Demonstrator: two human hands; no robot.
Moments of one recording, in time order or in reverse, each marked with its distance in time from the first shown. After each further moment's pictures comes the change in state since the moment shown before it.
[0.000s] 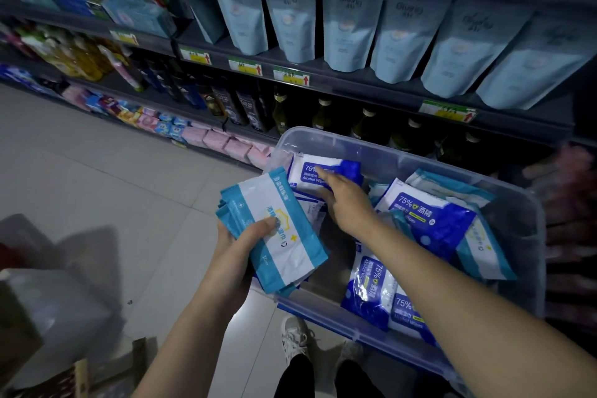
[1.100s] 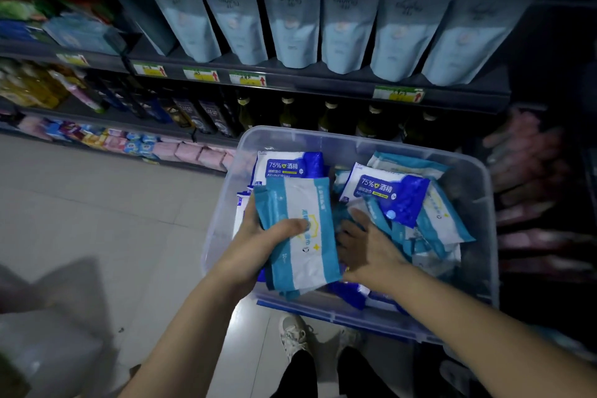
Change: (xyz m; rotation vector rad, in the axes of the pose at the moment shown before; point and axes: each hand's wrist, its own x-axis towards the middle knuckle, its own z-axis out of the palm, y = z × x) left_hand 0.006 -0.009 0.052 0.373 -0.227 -0.067; right_hand -0.091 0.086 0.005 -1.146 -0.404 -0.203
